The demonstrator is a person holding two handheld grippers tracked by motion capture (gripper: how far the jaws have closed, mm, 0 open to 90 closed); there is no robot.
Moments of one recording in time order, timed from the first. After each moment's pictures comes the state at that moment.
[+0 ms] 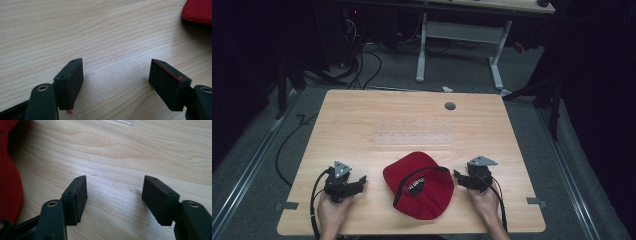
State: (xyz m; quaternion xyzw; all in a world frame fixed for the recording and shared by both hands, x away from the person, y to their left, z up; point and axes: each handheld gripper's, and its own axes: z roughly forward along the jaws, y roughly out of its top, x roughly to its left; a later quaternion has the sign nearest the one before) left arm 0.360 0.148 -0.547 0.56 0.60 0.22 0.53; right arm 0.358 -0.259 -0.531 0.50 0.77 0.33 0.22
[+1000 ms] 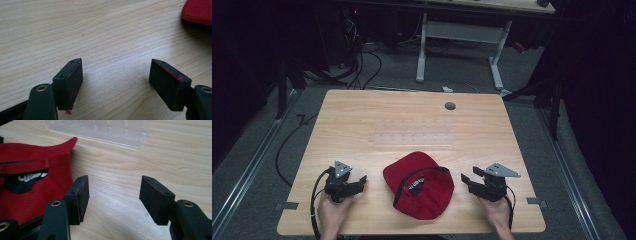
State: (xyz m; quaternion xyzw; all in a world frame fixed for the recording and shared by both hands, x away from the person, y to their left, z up) left arm 0.361 0.147 -0.547 0.56 0.60 0.22 0.53; right arm 0.311 -0.279 -0.496 0.48 0.74 0.43 0.20
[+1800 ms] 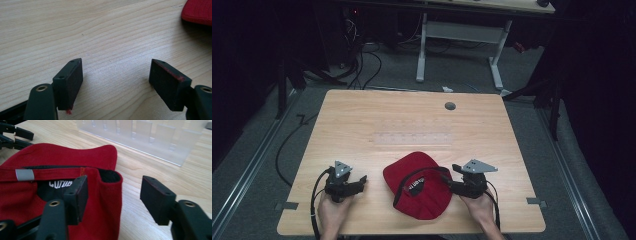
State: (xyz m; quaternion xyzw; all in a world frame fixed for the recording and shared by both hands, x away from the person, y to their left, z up) left arm 0.361 0.147 -0.547 0.56 0.60 0.22 0.53; right arm 0.323 -0.224 -0.486 0.41 0.78 0.43 0.18
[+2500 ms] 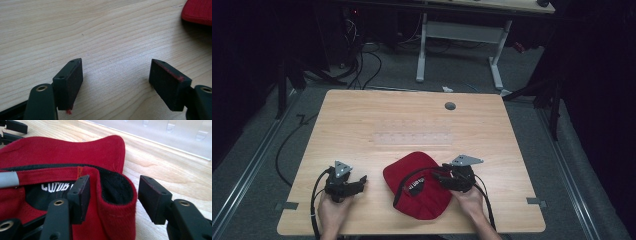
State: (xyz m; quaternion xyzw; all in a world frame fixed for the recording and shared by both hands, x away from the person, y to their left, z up) left arm 0.361 0.147 -0.547 0.56 0.60 0.22 0.53; right arm 0.352 -0.204 -0.507 0.42 0.80 0.41 0.14
